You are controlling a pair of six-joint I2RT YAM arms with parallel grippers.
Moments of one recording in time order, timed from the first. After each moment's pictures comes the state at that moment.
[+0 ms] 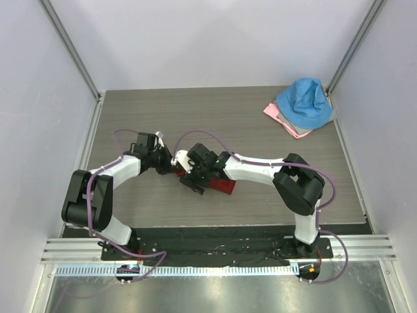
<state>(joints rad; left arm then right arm) -0.22 1.54 0.78 -0.17 0.42 -0.65 0.95 1.90 1.29 -0.34 -0.08 -0.22</state>
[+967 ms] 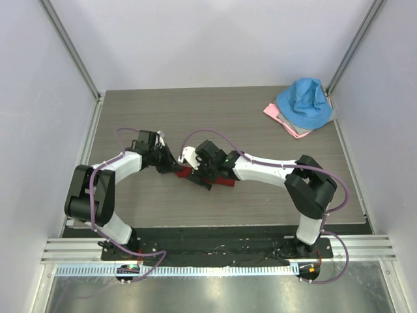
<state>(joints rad) -0.22 1.60 0.83 -0.22 0.43 -0.64 0.92 1.80 1.20 -0.30 0.01 -0.32</state>
